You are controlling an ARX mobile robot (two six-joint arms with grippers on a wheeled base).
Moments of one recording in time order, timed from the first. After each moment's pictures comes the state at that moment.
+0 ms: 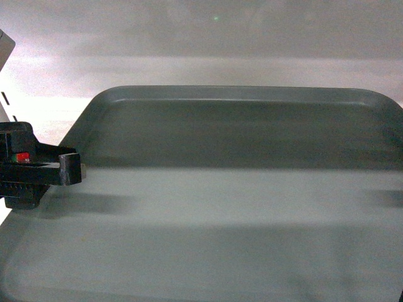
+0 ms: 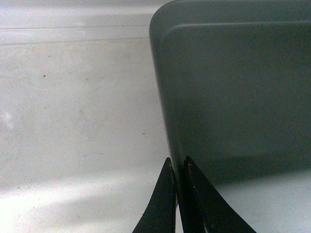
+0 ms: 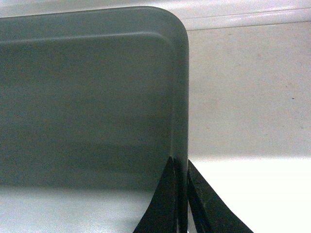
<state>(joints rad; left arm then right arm) -0.26 1.29 0.47 0.37 -0.03 -0.10 0.20 1.24 0.50 0.24 0.07 0.19</state>
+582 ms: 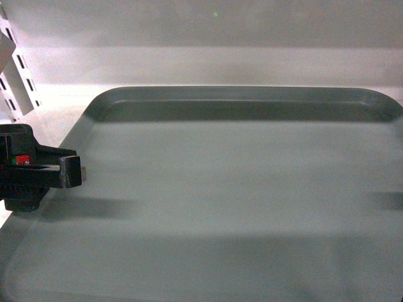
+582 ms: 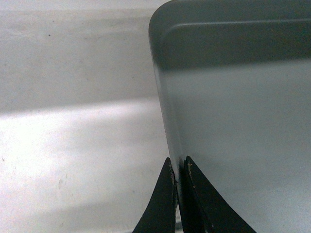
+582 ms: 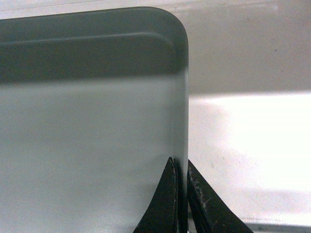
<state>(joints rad) -0.26 1.29 0.46 0.37 -0.03 -0.10 0.20 1.24 0.50 0.23 0.07 0.19</state>
